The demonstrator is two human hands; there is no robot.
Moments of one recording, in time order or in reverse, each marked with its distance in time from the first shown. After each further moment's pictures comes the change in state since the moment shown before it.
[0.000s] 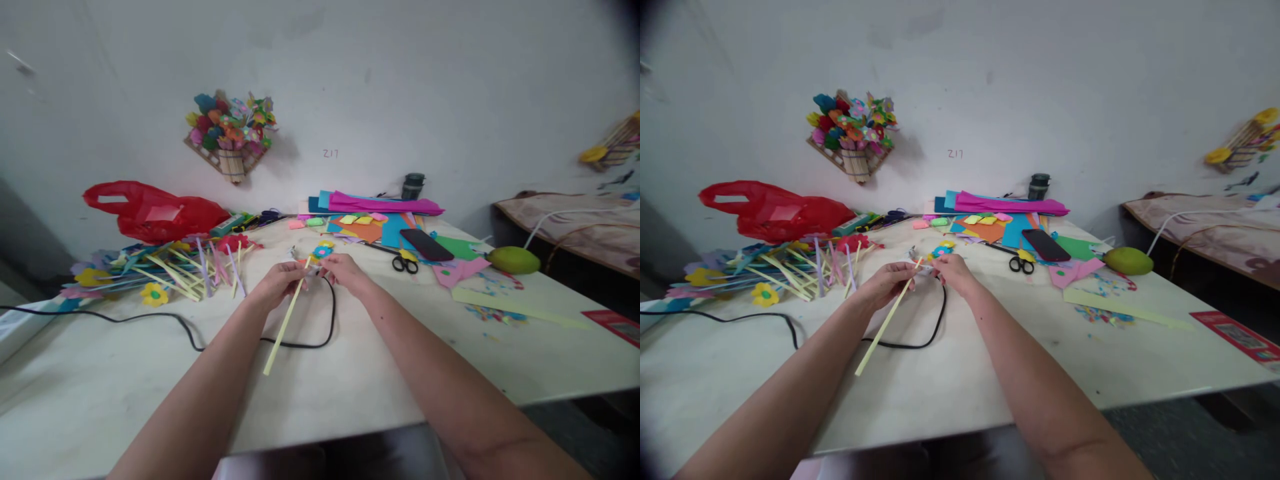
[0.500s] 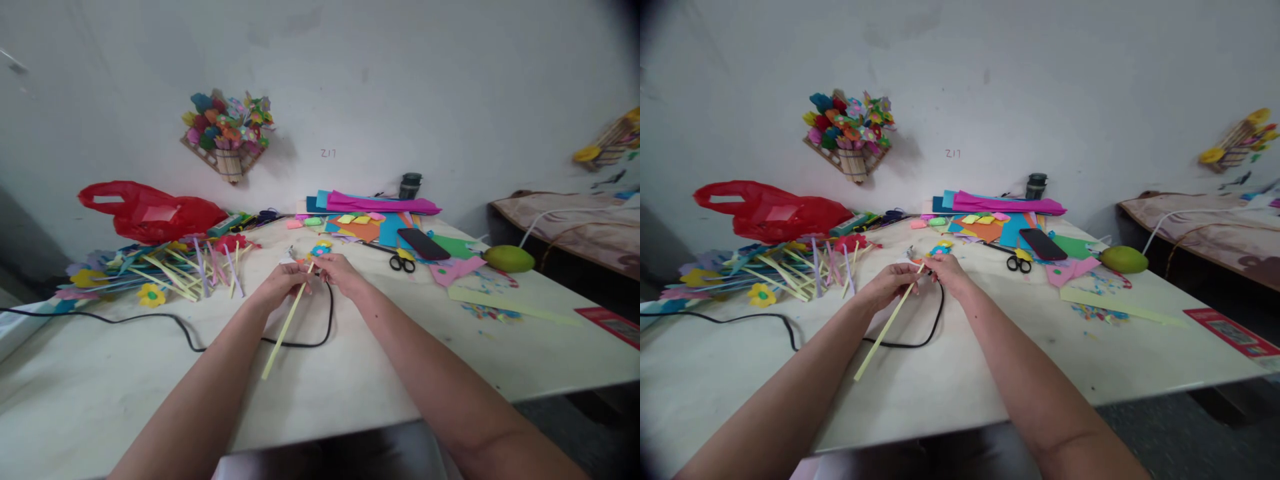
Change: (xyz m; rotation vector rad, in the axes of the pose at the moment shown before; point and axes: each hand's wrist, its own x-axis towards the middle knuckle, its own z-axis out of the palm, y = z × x) left_hand -0.001 -0.001 0.006 0.075 -0.077 0.029; right_hand 0.001 0.000 0.011 0.254 -0.051 -0.009
